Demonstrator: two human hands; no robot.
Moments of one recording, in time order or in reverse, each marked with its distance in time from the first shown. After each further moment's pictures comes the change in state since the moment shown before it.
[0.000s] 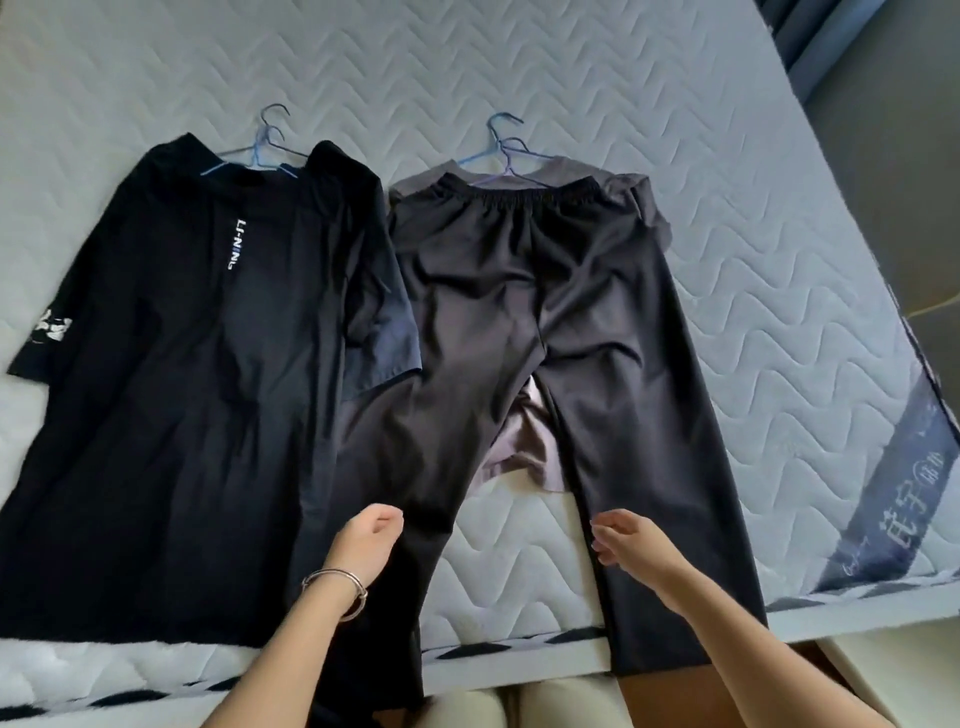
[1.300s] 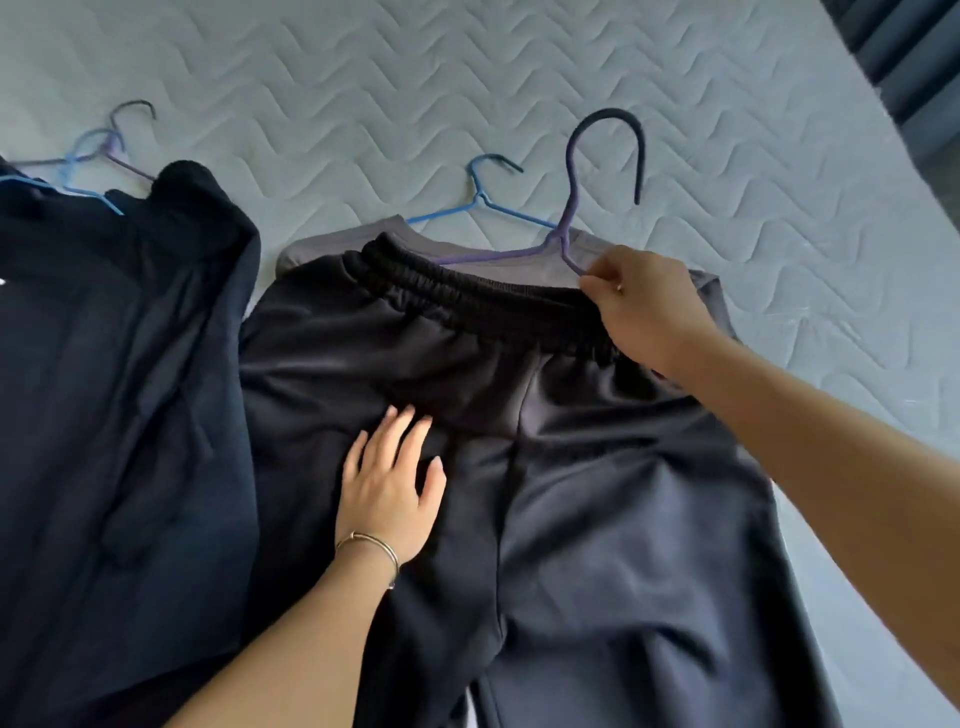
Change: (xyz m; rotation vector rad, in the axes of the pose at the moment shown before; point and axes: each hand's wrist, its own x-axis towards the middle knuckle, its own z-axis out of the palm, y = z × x) left_hand 0.350 0.214 0.108 0.628 0.626 0.675; right_hand 0.327 -0.315 -0.184 -0.435 0.561 -0.784
